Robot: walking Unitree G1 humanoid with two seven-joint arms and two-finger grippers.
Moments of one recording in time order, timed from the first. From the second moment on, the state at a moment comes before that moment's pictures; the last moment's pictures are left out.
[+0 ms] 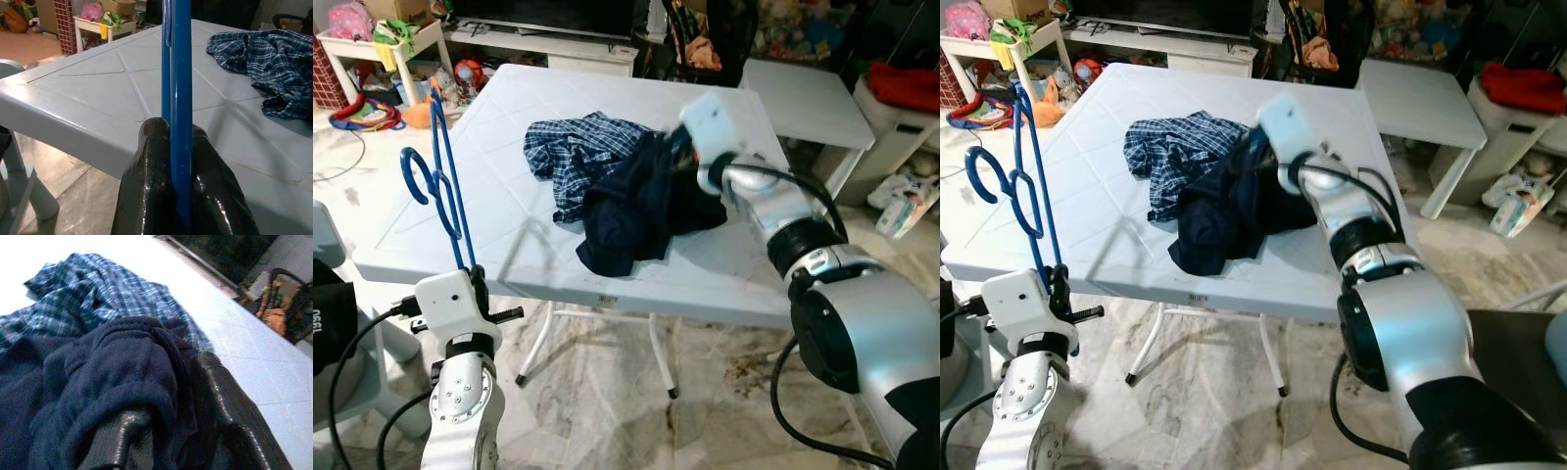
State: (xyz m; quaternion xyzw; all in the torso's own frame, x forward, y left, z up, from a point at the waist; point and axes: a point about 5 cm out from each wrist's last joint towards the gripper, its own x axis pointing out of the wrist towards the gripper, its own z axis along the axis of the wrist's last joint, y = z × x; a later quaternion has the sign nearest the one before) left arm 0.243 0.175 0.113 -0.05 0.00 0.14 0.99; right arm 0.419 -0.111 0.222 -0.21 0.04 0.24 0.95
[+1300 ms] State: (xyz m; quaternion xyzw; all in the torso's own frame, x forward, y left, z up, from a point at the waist) left arm 0.236 0.164 0.097 -0.06 0.05 0.10 0.99; right arm 0.372 -0.195 0.160 -0.27 0.17 0.43 0.84
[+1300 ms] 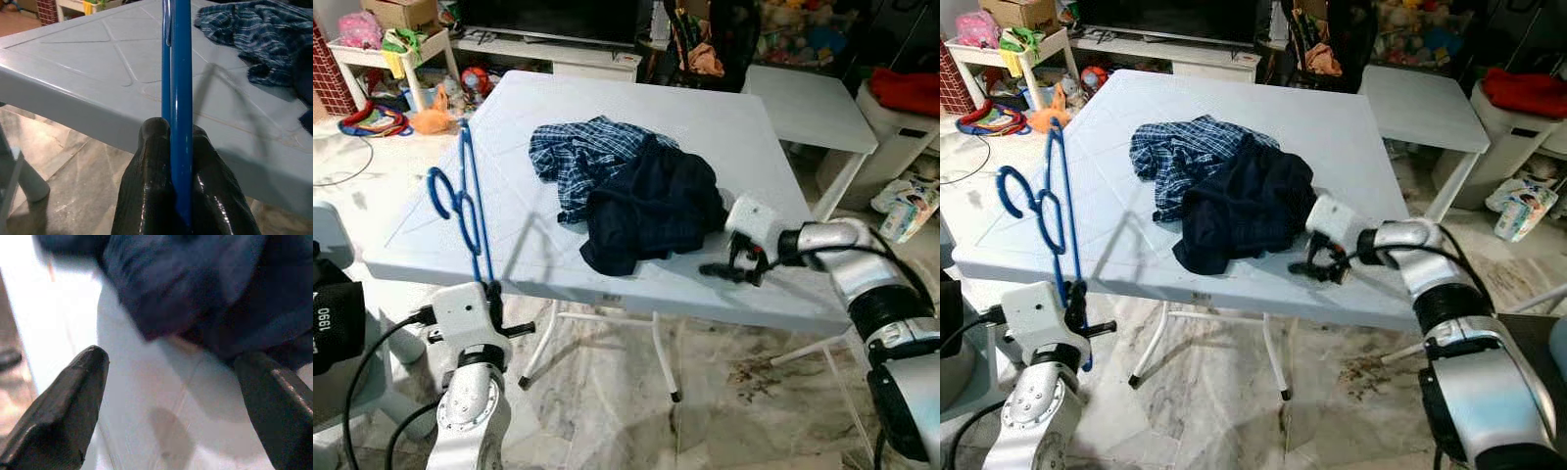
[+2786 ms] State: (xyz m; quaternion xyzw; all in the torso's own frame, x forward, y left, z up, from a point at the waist) left arm 0.238 0.150 0.106 -0.05 0.04 0.03 1.00; right arm 0.358 -0.144 0.148 0.08 0.03 0.13 0.99
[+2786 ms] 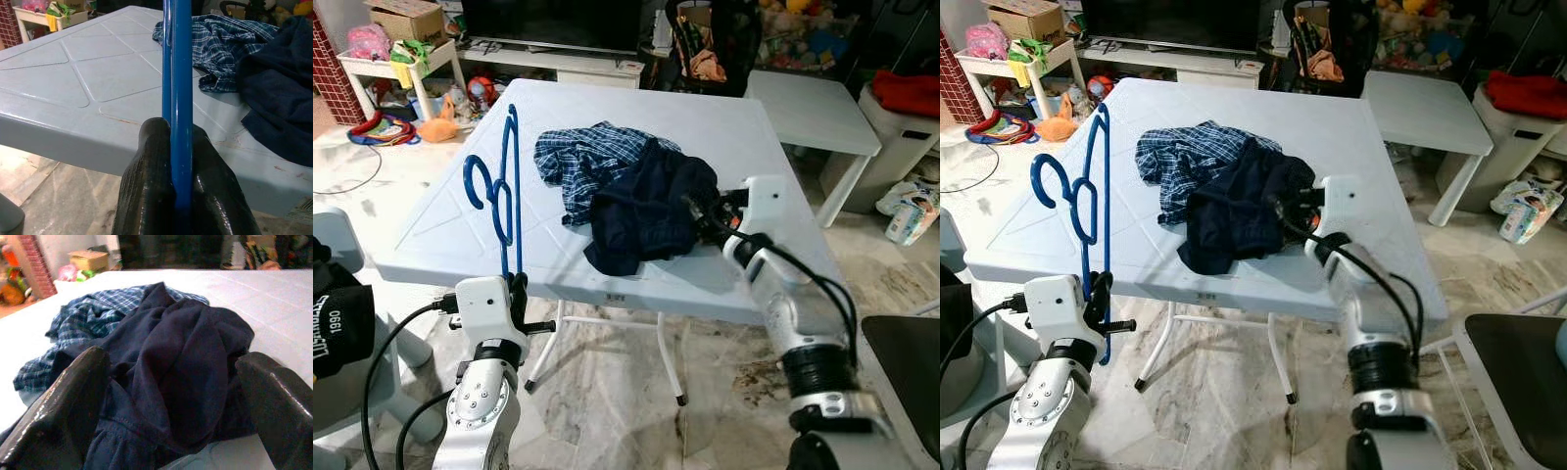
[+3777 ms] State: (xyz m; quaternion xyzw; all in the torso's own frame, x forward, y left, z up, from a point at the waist) left arm 0.219 0.157 0.098 -0.04 0.07 0.00 1.00; right arm 0.337 -0.165 0.121 0.08 0.05 0.07 0.99
